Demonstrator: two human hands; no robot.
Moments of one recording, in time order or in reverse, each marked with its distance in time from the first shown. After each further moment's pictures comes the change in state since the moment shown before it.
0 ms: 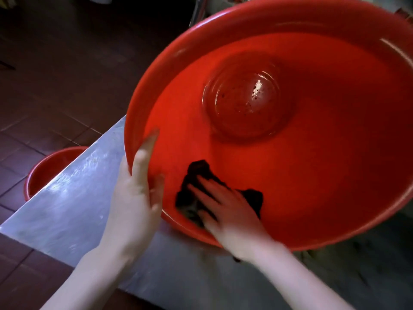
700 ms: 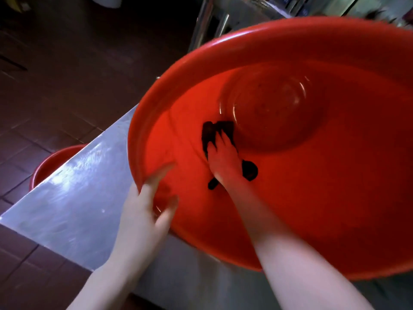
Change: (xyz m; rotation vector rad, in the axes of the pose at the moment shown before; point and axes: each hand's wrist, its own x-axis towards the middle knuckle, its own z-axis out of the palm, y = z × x) left_hand -0.039 -0.034 0.016 -0.050 -0.041 -0.136; right_hand 0.133 0.053 0.027 0.071 0.115 0.519
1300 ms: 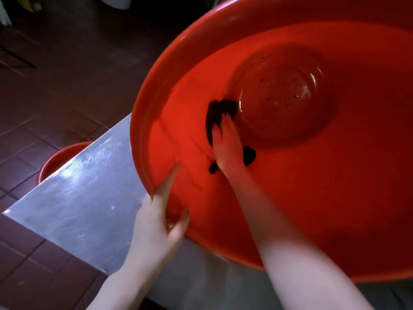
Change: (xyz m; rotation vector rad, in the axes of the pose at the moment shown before) left_hand -0.012 -0.028 0.014 -0.015 -0.029 0.033; right_hand 0.029 -0.017 0.015 0.263 0.217 -0.113
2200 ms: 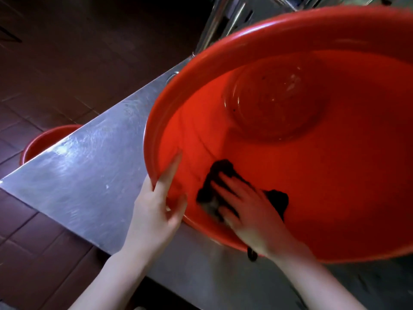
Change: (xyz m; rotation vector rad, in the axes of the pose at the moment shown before) left_hand -0.009 0.003 0.005 0.056 0.044 0.092; right_hand -0.164 0.034 -0.091 -0.474 -0.433 -0.362
